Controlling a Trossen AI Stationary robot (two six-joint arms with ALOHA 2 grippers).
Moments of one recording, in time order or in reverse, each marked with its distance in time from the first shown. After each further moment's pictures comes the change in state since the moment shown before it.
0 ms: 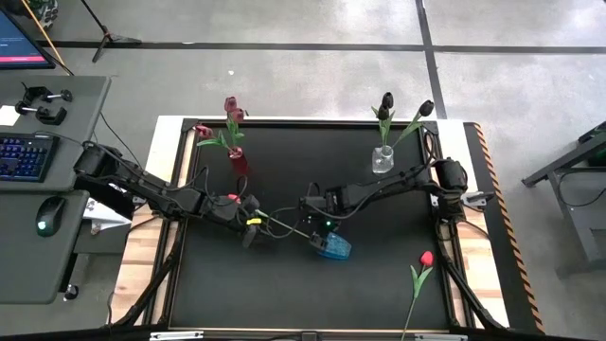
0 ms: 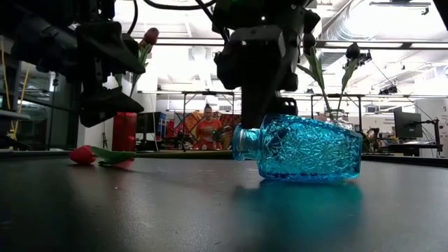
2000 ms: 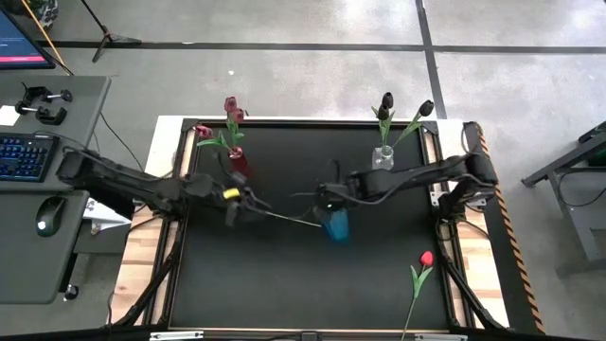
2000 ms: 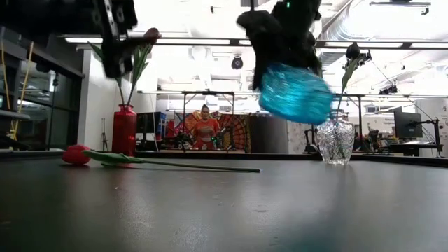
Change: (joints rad) left arm 0.116 -0.259 0.000 0.117 0.069 0.013; right arm 0.005 -0.227 -0.001 -0.175 0.475 0.290
